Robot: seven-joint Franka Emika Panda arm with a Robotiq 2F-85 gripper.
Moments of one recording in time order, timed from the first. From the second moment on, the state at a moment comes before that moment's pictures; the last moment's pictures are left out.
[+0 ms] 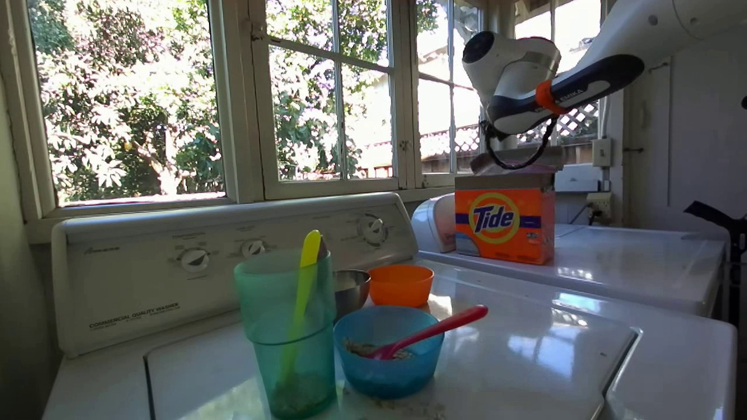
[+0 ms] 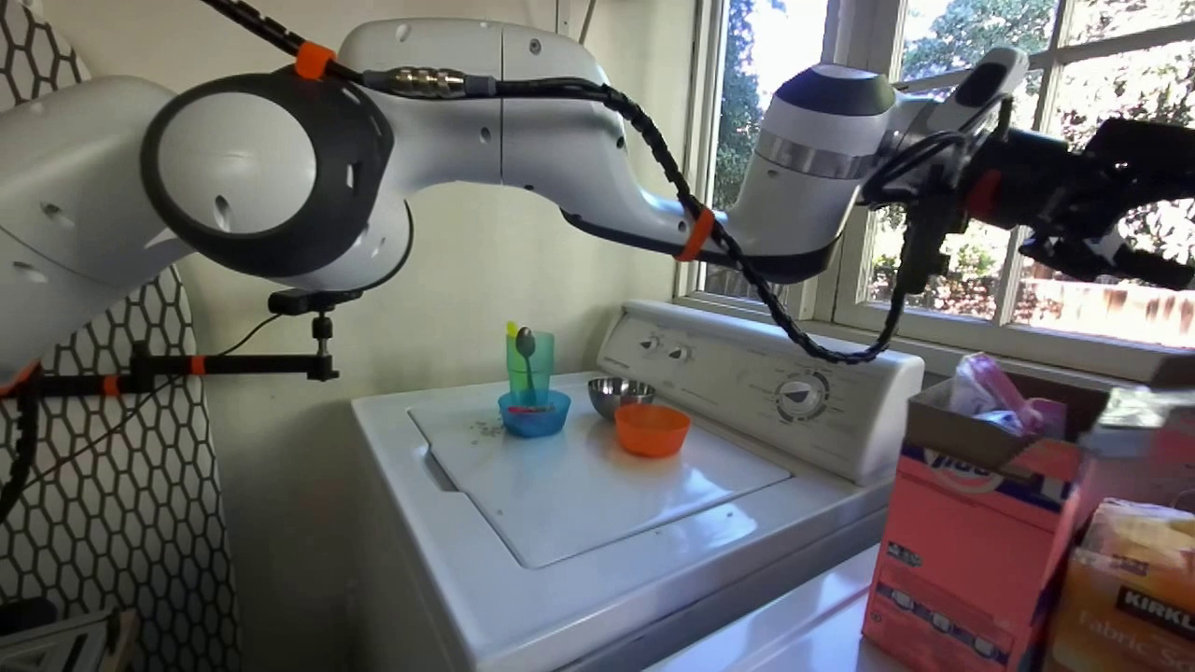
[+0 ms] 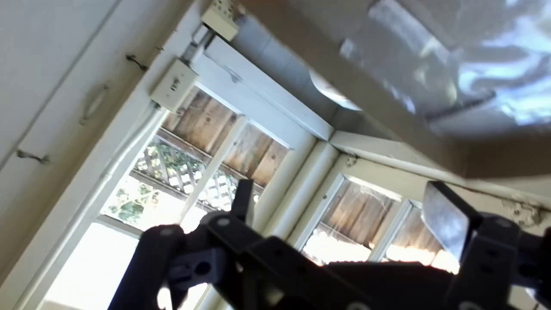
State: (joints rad) arm -0.24 0.85 -0.24 -0.70 -0.95 2.19 0.70
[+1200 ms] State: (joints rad) arm -0.71 0.51 0.32 -1.26 -0.52 2.55 -0.14
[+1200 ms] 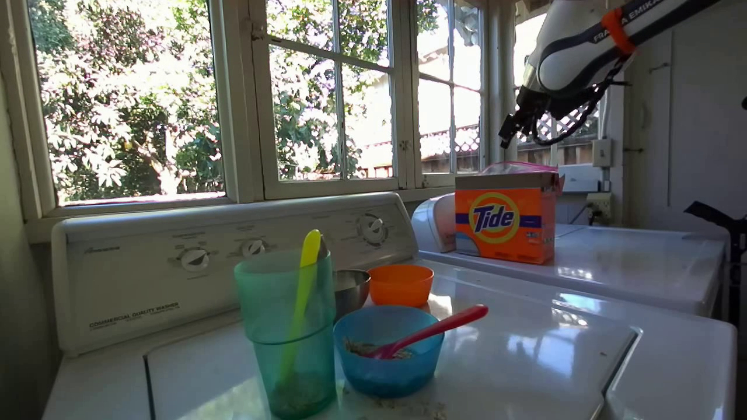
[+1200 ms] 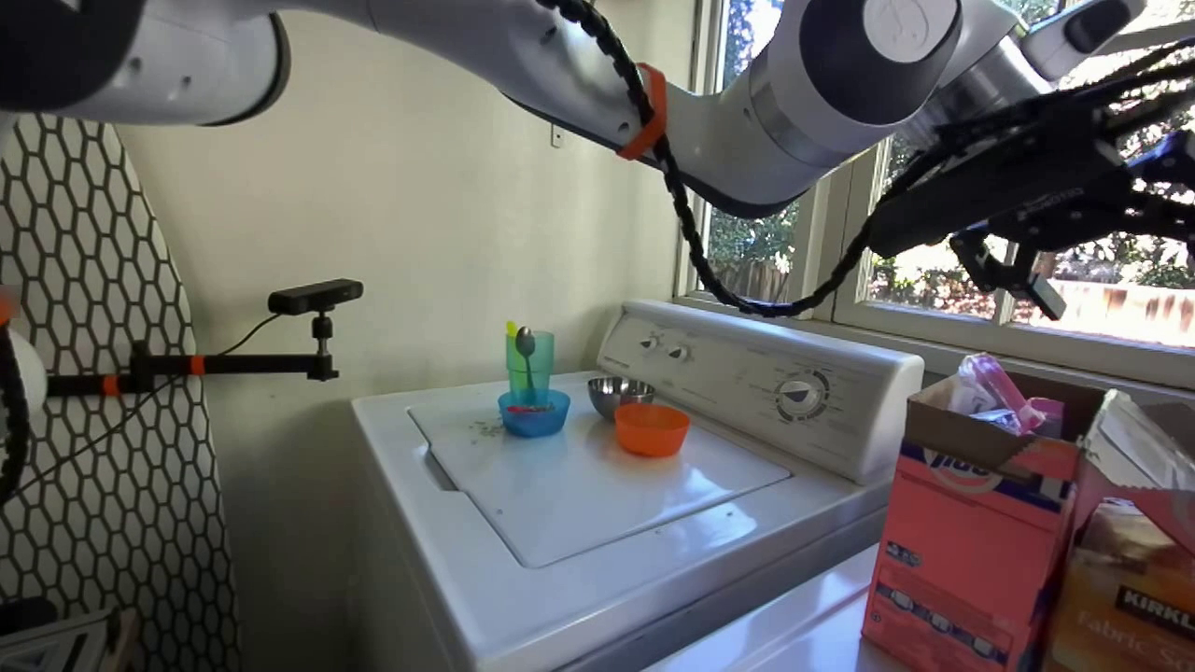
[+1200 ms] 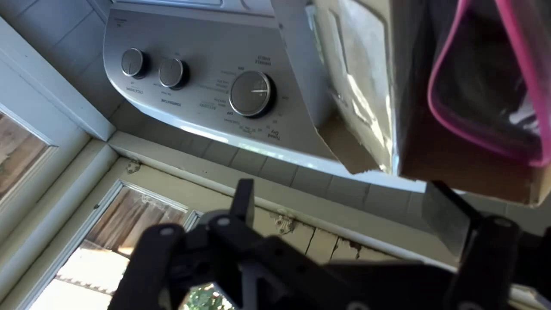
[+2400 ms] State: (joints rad) arm -0.68 0.32 0.19 -1.60 0.14 2.54 -0.79
